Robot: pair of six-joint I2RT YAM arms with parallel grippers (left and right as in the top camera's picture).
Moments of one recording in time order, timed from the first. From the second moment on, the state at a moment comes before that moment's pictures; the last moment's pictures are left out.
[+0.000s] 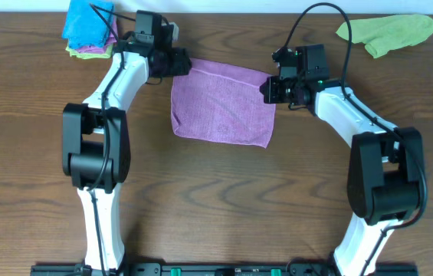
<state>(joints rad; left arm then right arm) -0.16 2.27 1.81 -0.57 0.32 -0.21 0.16 2.01 1.33 -0.27 -0.43 0.18</state>
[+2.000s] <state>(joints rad) -0.30 2.36 1.81 -0.57 -0.09 -0.02 0.23 2.08 1.33 -0.33 -0.14 0.10</state>
